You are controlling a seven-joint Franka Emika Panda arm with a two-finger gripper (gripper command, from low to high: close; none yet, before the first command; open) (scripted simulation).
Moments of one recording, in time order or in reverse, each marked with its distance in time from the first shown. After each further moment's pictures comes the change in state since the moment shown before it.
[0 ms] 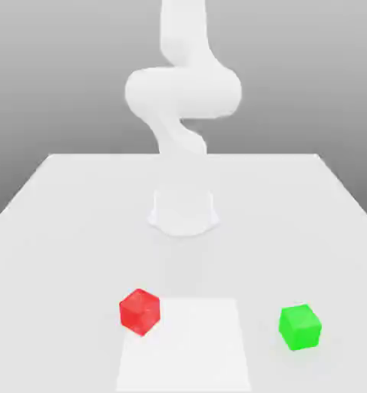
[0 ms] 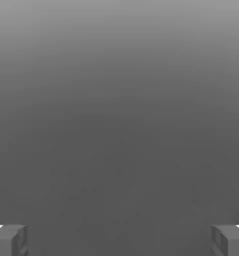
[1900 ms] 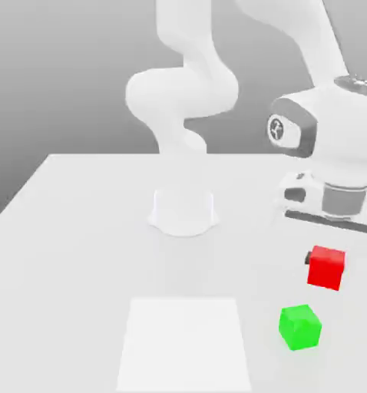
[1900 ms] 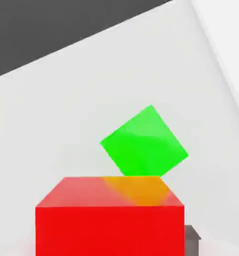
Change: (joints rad) arm 0.381 0.793 0.126 -0.265 -0.009 0.342 0.978
